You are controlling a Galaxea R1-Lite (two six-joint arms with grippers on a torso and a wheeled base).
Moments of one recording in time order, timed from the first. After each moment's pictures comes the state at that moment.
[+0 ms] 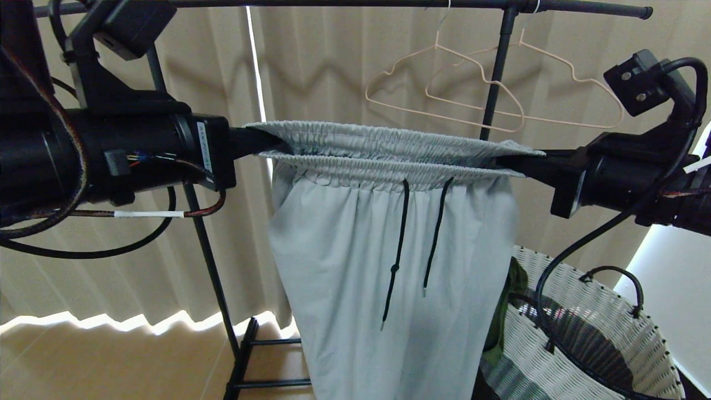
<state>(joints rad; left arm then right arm) -0.51 1.41 -1.15 -0.11 -0.15 -0.02 0.38 1.44 -0.97 -0.33 0.21 -0.08</state>
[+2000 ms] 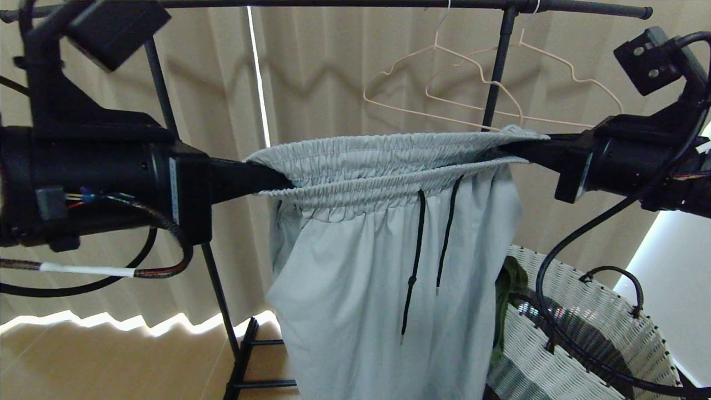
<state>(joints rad) -0.65 1.32 -1.18 0.13 -0.15 -0.01 0.39 1.45 -1.03 -0.30 0.21 -0.07</state>
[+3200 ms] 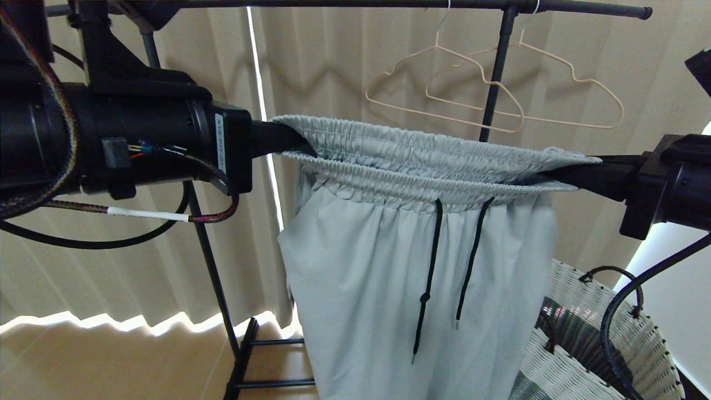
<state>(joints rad) -0.62 1.43 -1.28 0.05 -0.14 0.06 0.40 1.28 -0.96 -0.13 0.21 -0.08</state>
